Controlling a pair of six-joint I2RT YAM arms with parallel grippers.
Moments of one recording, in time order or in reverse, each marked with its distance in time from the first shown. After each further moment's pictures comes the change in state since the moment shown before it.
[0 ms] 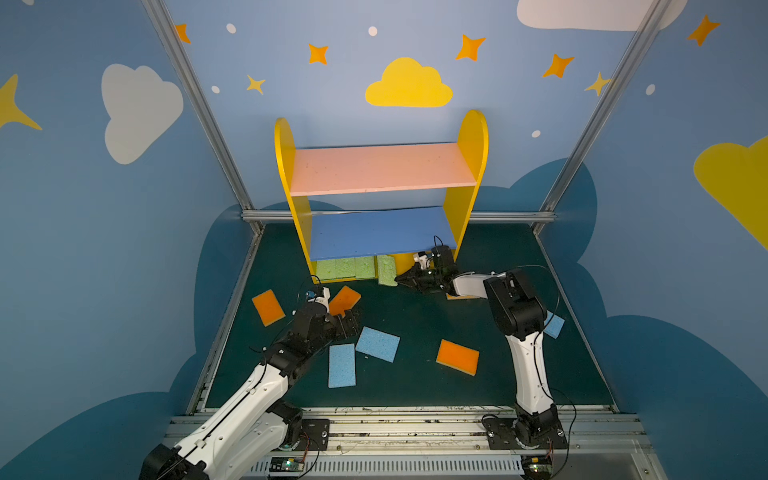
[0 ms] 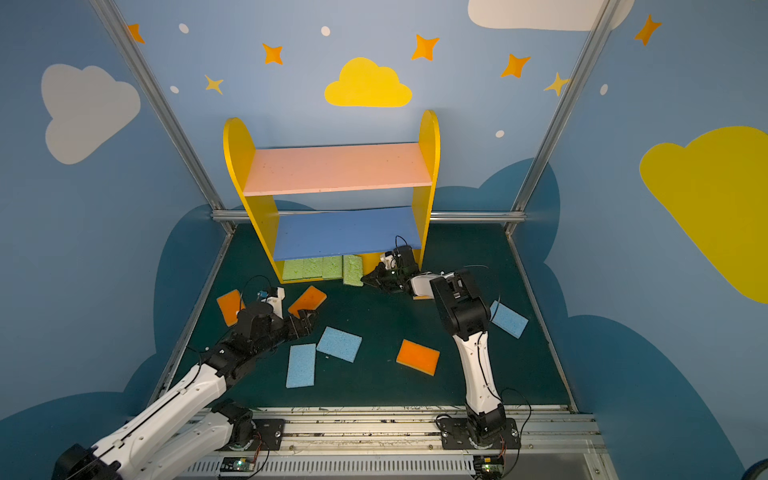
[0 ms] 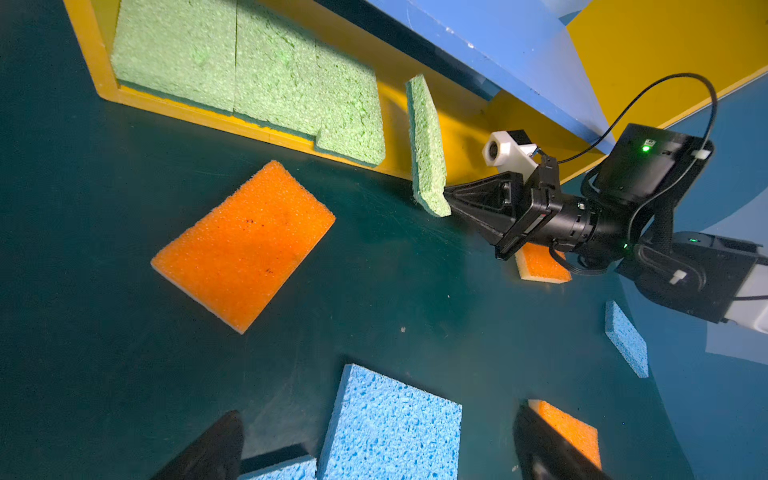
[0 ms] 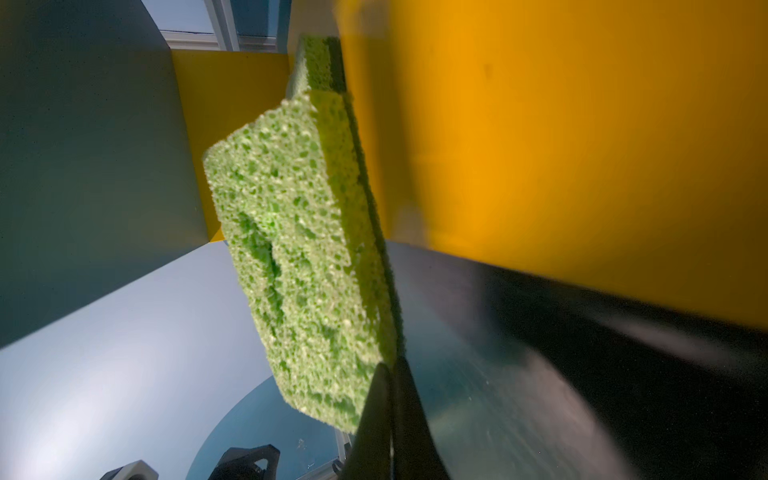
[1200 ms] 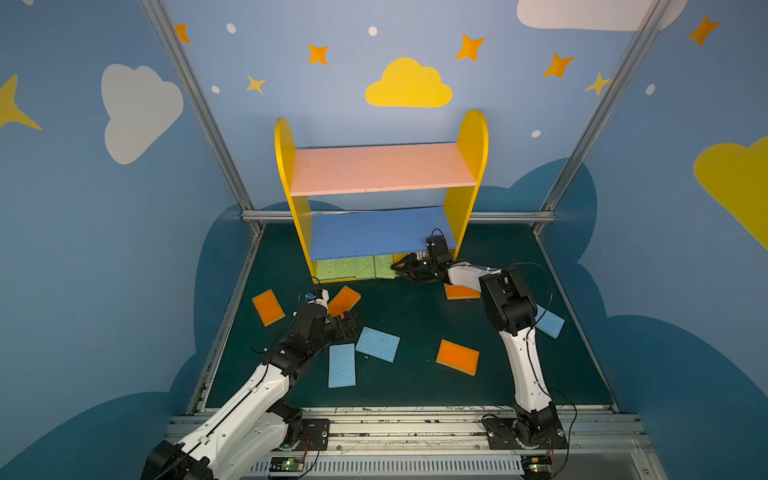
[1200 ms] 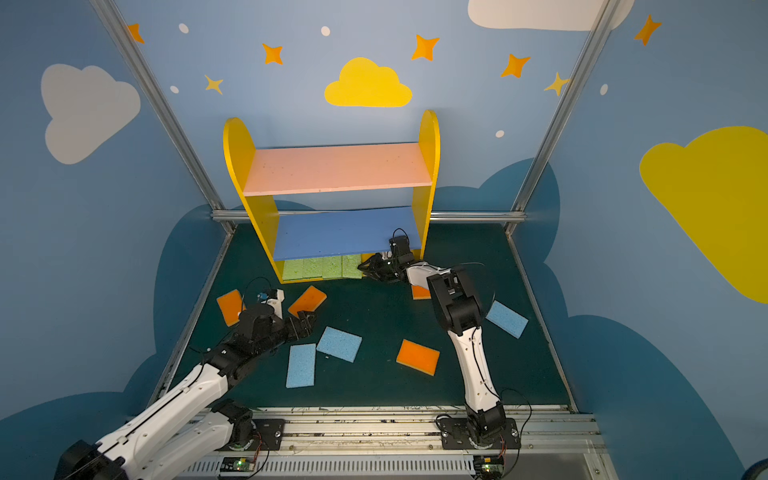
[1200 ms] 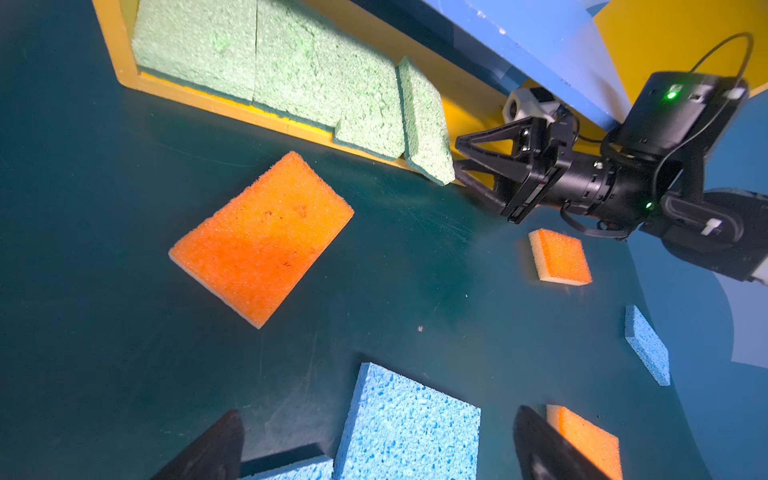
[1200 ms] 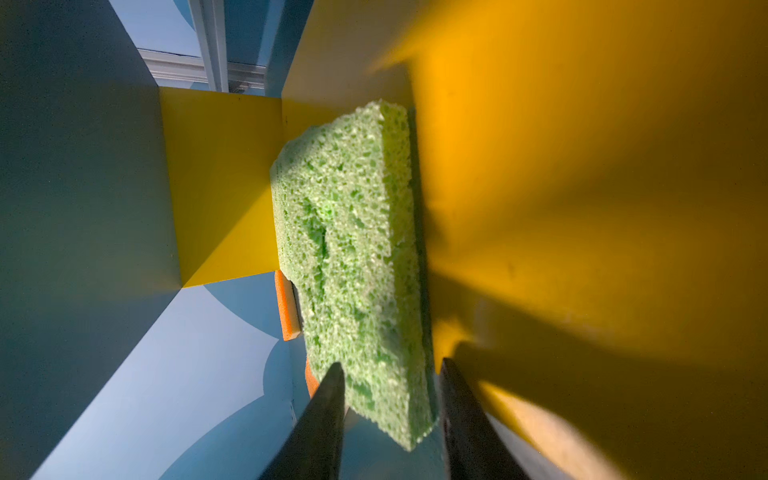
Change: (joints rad) left arm 0.009 0.005 -0.027 0.018 -0.012 -0.001; right arm -0.005 0.087 0.200 -0.162 0.079 -0.127
